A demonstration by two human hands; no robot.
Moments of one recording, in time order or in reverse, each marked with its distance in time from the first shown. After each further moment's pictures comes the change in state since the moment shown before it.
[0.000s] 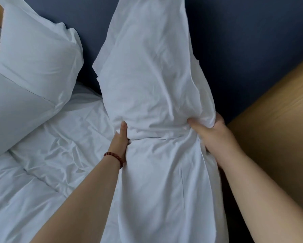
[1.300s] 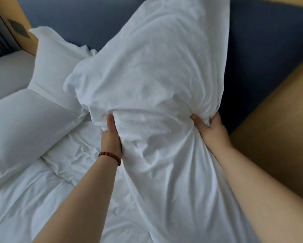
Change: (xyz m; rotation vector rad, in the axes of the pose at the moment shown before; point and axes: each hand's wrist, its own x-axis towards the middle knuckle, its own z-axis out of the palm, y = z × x) left_hand -0.078 0.069 -0.039 -0.152 0.271 0.335; right_hand 0.009 0.009 0.035 0.047 0.059 -0.198
